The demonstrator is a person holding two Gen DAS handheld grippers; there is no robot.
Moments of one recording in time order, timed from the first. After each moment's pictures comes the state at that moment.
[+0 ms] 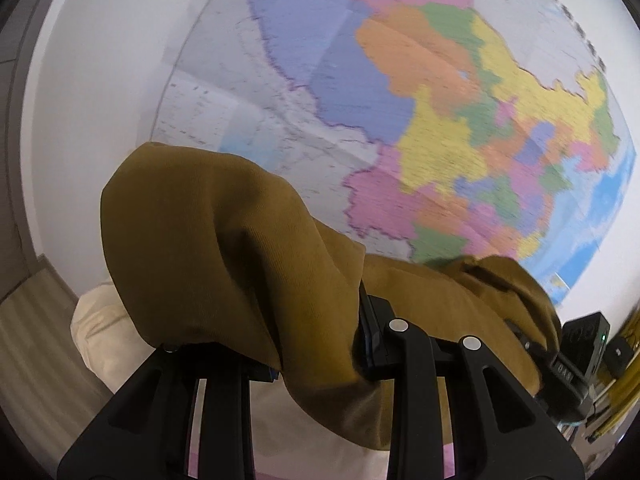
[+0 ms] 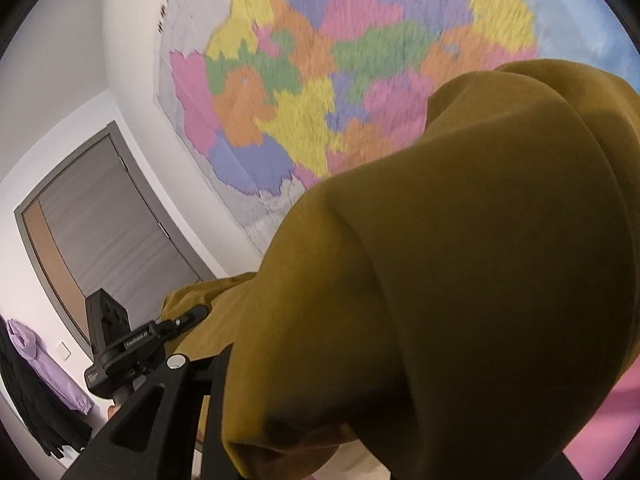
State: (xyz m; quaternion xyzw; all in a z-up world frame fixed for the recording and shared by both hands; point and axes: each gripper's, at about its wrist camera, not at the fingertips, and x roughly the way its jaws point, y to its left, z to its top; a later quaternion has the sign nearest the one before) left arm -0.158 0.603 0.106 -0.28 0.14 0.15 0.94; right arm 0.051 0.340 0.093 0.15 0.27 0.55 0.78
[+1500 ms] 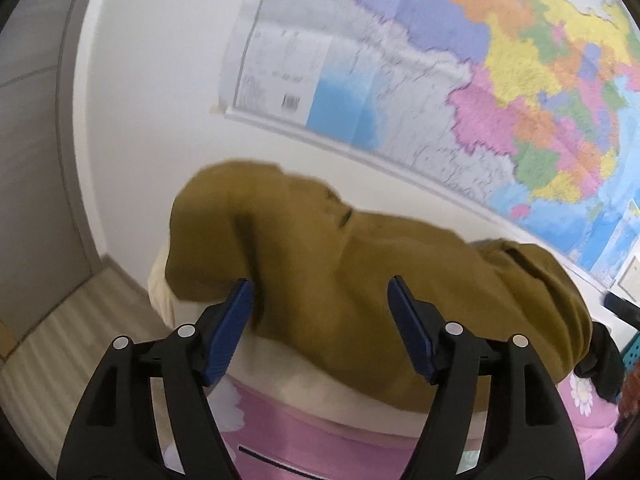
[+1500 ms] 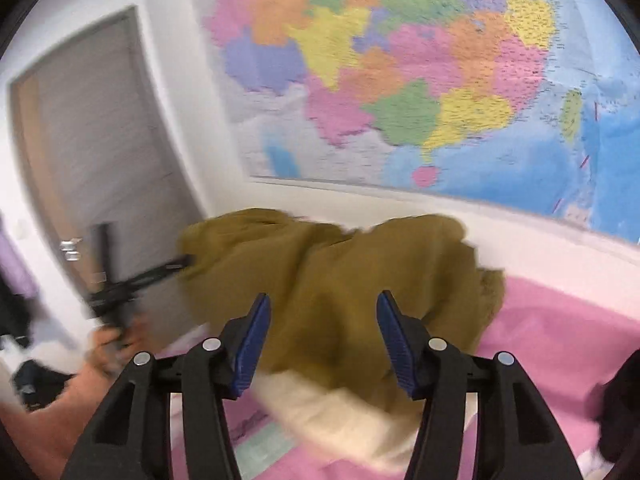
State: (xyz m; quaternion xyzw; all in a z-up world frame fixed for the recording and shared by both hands) left arm -0.200 0.599 0.013 -0.21 0.20 0.26 0.92; right arm -0.020 0.272 0.087 -0.06 0.29 0.52 0.80
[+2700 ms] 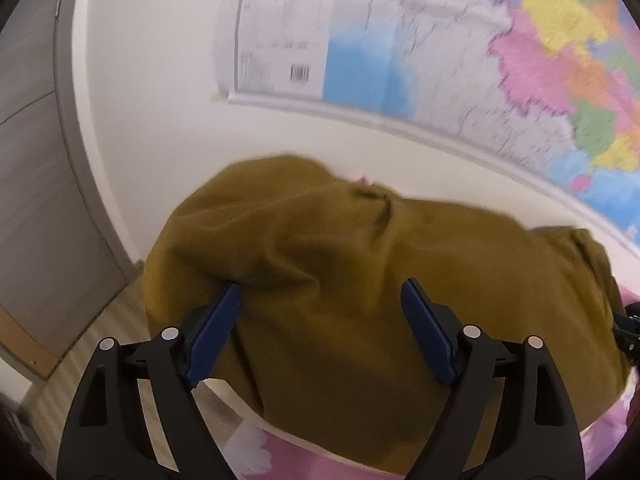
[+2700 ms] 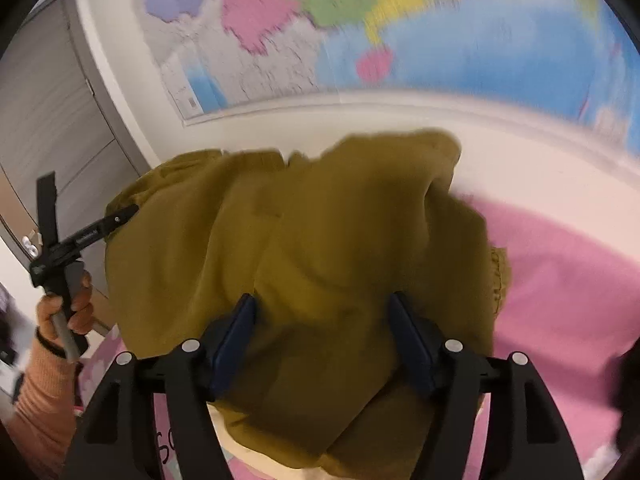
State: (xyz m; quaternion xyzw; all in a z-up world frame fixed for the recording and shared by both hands) left arm -0.140 0.633 -0.016 -0.18 0.28 0.30 0.89; right arm 0.053 0.336 -0.008 -0.08 0.39 0.47 0.78
